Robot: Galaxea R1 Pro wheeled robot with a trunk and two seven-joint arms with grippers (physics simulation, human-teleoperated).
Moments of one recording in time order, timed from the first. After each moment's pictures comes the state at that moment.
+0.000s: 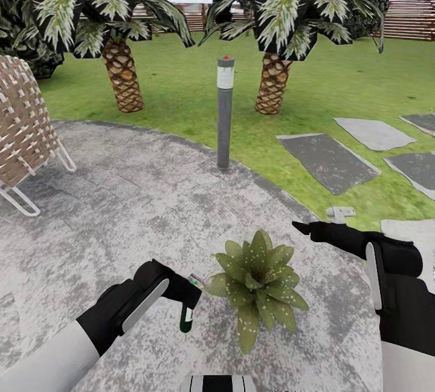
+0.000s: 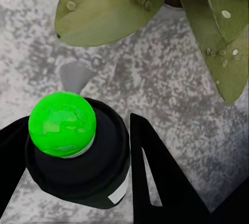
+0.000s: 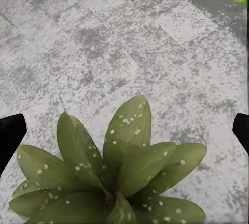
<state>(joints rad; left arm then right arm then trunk) -0.69 0.16 -0.73 -1.15 0.46 1.00 -0.18 -0.57 -0.09 -0.29 -1.61 0.16 0.95 0.68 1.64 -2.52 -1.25</state>
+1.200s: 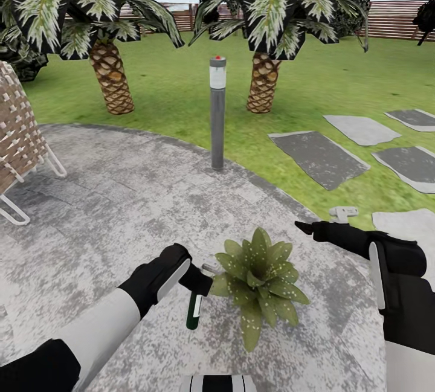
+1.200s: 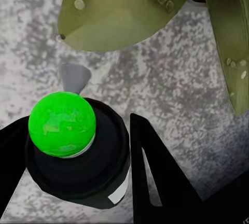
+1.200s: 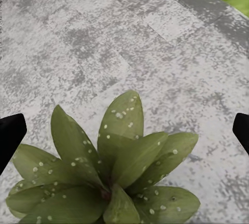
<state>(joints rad) -0.86 -0.05 -0.68 -0.75 0.44 1.05 -0.15 -0.57 -0.11 -0.29 -1.61 0.16 0.95 0.68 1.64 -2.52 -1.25</state>
